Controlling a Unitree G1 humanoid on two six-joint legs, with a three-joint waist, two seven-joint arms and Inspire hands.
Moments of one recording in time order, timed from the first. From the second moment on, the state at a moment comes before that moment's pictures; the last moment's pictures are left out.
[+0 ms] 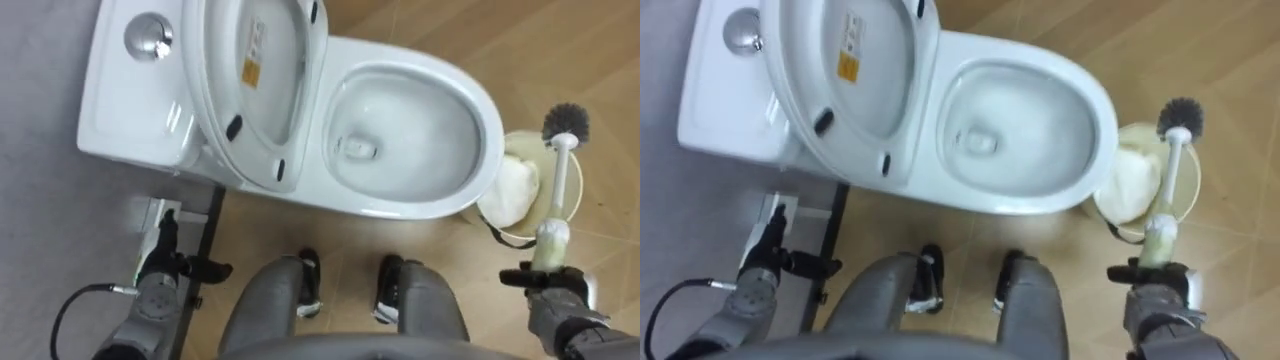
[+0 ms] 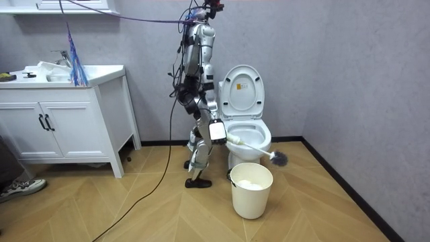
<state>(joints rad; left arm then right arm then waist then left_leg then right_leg) 0.09 0.30 -0.24 0.92 -0.04 -0.10 0.30 -0.10 -0.34 0.14 1.31 0.43 -0.04 -0.39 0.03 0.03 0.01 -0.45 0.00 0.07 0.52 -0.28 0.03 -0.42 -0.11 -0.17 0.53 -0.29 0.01</state>
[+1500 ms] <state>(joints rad) 0.45 0.23 0.05 0.16 0.70 -0.15 0.52 0.29 -0.32 0.08 1.16 -0.63 -0.08 -0.39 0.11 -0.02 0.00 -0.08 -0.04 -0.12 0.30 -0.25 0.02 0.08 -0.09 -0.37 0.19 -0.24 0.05</state>
